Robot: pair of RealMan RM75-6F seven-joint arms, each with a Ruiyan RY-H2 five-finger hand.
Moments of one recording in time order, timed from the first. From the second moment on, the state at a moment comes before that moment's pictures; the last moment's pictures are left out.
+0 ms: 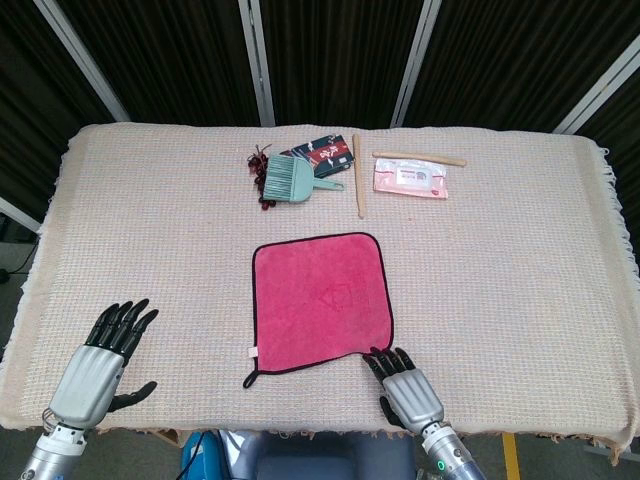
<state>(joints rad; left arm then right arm) -0.15 -1.20 0.16 -1.97 1.72 1.56 0.36 0.28 -1.55 -0.07 -1.90 -1.26 1.09 -0.68</state>
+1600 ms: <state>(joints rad) -0.10 -1.22 0.12 -1.95 1.76 1.49 0.35 0.30 -1.59 -0.16 -1.94 -1.21 1.16 -0.82</state>
